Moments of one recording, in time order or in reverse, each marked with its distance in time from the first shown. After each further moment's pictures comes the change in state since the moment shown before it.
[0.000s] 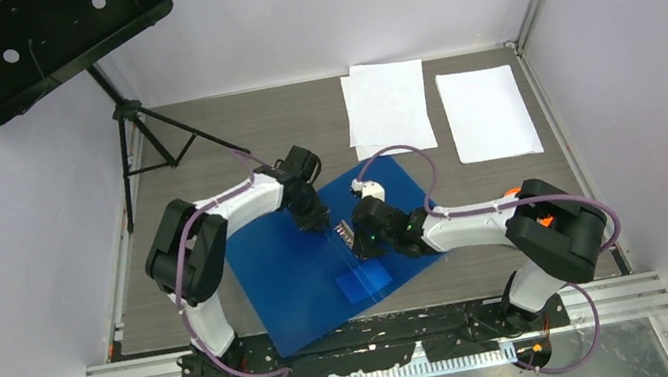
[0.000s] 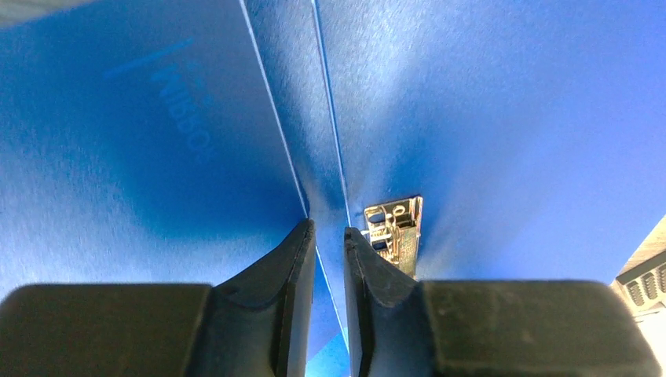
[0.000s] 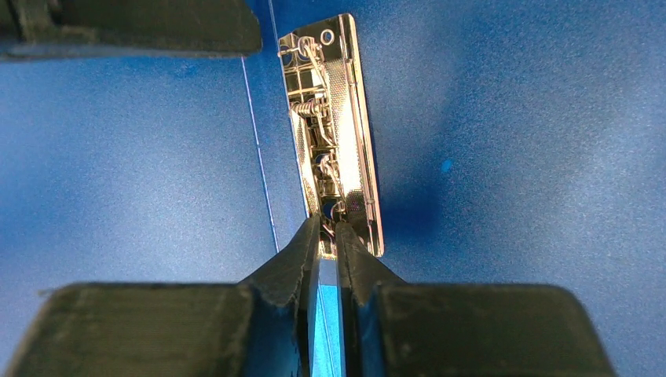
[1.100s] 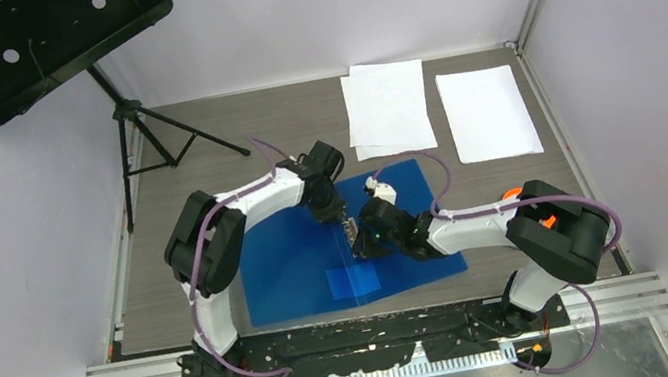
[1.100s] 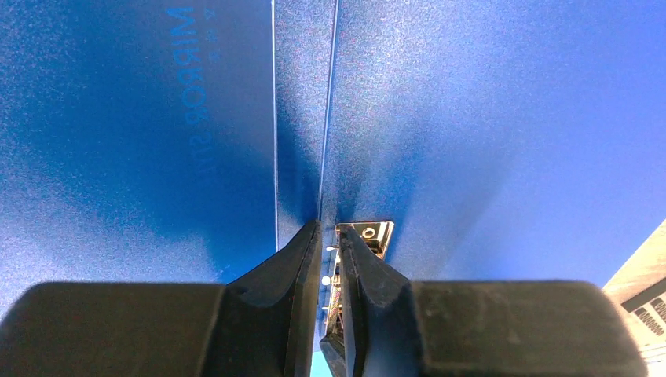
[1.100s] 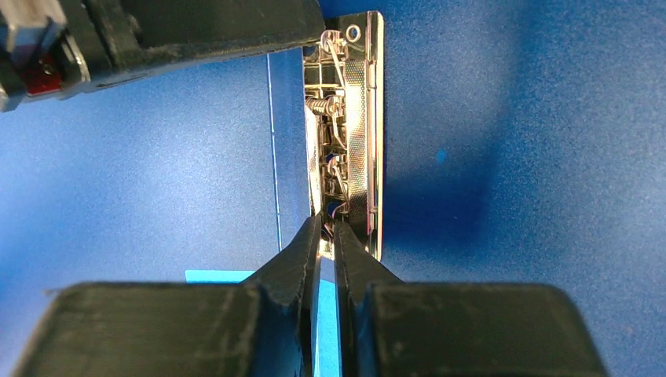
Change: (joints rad) left arm -0.105 0.103 0.140 -0.023 -0.104 -0.038; right arm -0.025 -0.005 -0.066 0.094 -0.015 0.194
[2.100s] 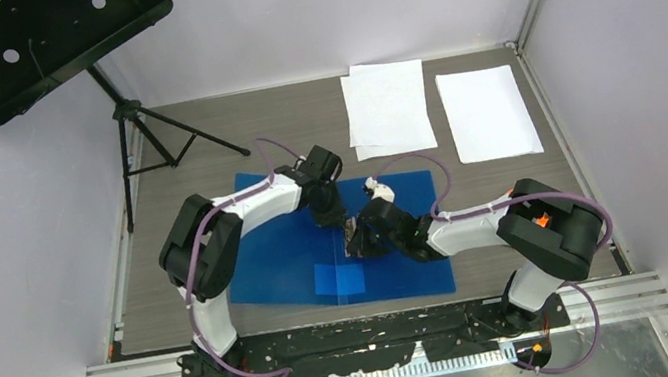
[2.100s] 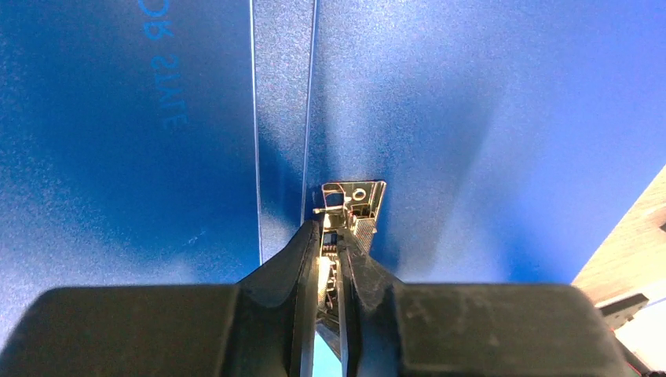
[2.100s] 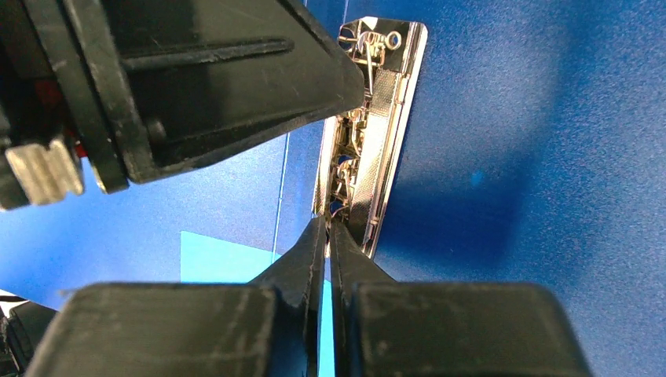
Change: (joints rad) left arm 0.000 -0.054 -0.087 0.102 0.116 0.175; right arm -0.012 0.025 -0.042 0.154 -0.053 0.021
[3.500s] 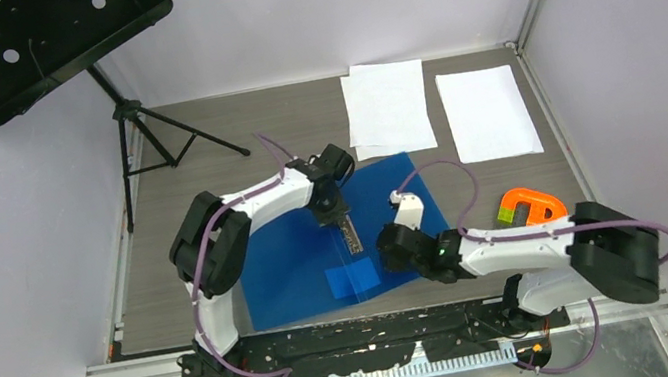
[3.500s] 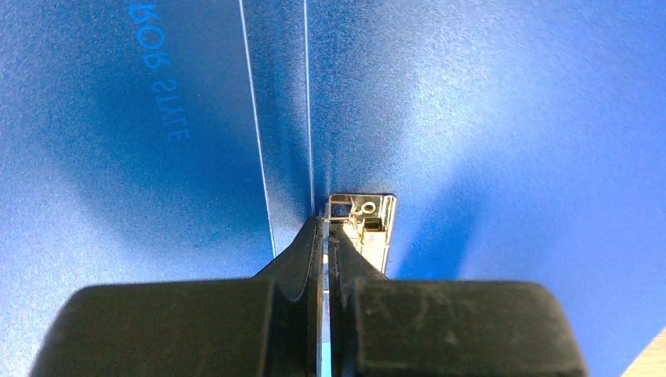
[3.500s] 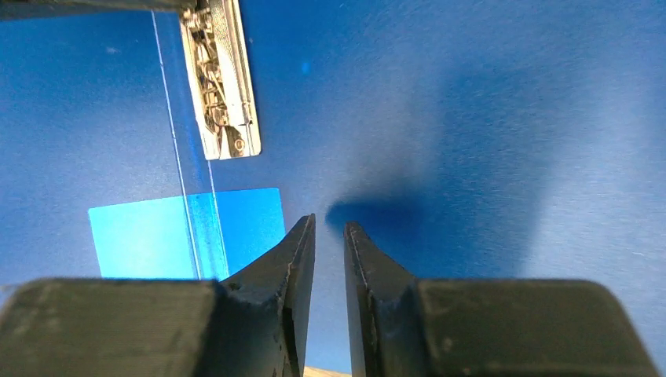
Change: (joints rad) left arm -0.042 0.069 0.125 -0.187 -0.226 -0.169; right arm 0.171 -0.238 -0.073 -0.321 0.354 0.045
